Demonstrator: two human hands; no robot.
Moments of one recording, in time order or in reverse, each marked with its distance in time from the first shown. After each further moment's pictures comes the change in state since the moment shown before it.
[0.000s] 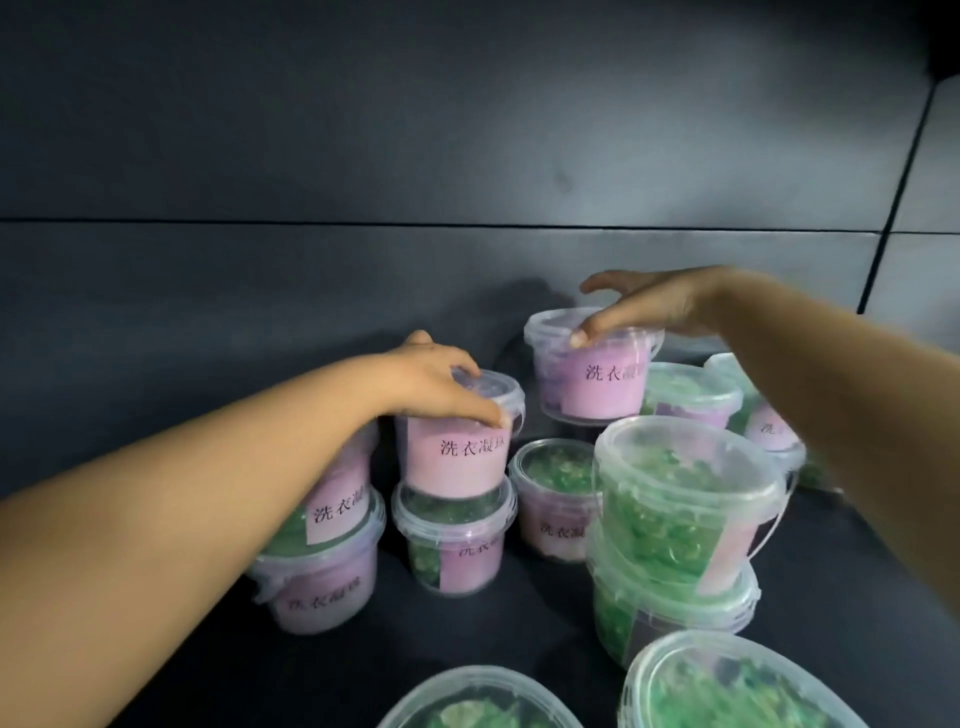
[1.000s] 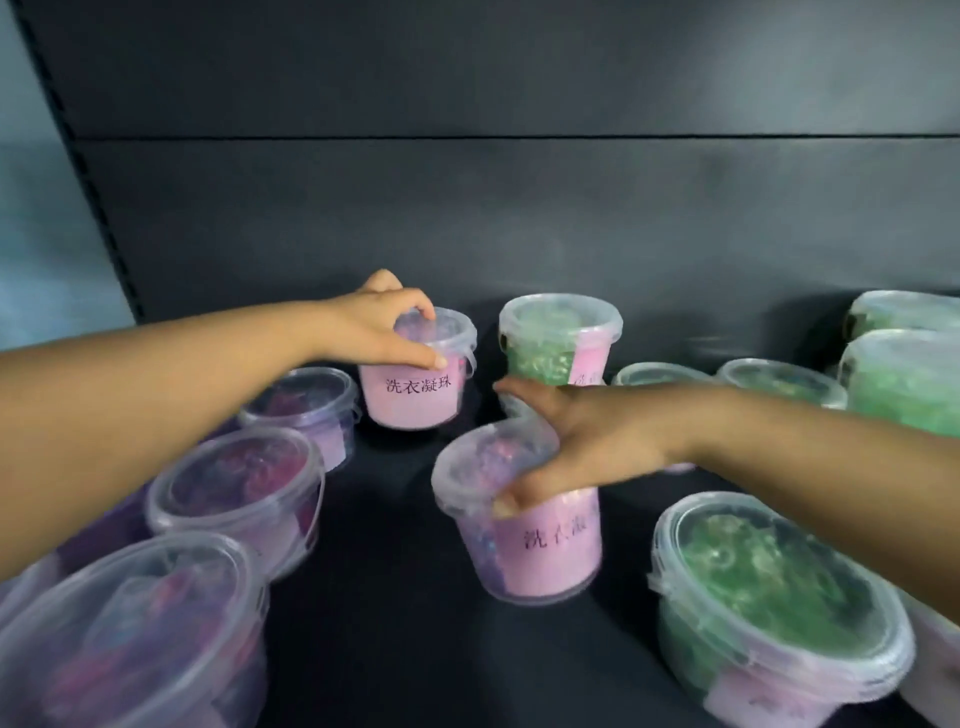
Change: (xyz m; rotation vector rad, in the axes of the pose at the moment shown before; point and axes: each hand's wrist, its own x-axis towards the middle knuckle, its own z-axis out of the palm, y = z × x) left_hand -0.165 -0.195 -0.032 0.053 0.068 -0.191; right_hand -0.088 -0.142 0.225 -0.348 -0.418 -0.376
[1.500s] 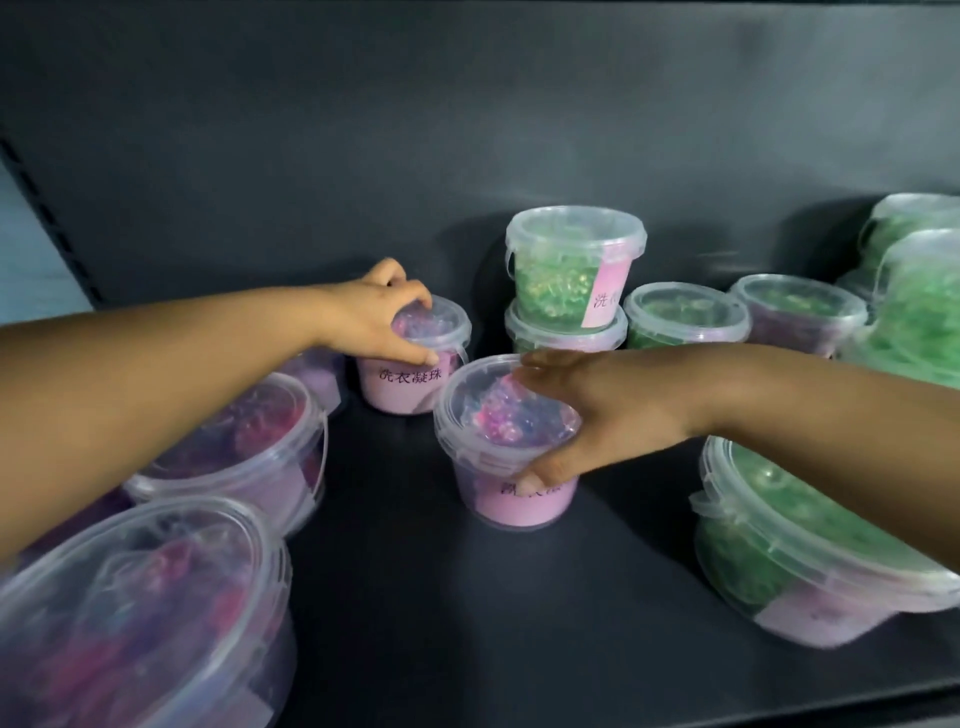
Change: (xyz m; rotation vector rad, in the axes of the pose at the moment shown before) left_hand 0.021 -0.038 0.054 0.146 -0.127 0.097; right_hand 0.014 -0.010 0.026 -0.213 -0.062 0.071
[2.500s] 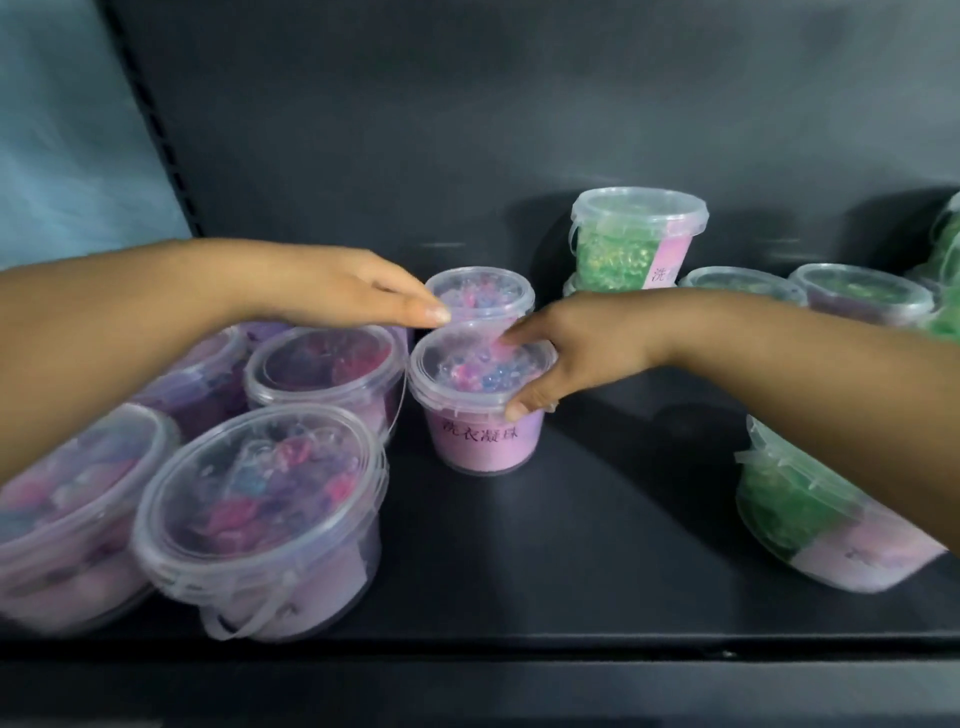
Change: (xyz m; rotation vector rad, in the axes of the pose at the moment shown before) left_hand -0.122 -0.001 -0.036 -0.294 -0.145 0.018; right_hand 0.024 -0.044 -0.006 -0.034 0.119 -0.146
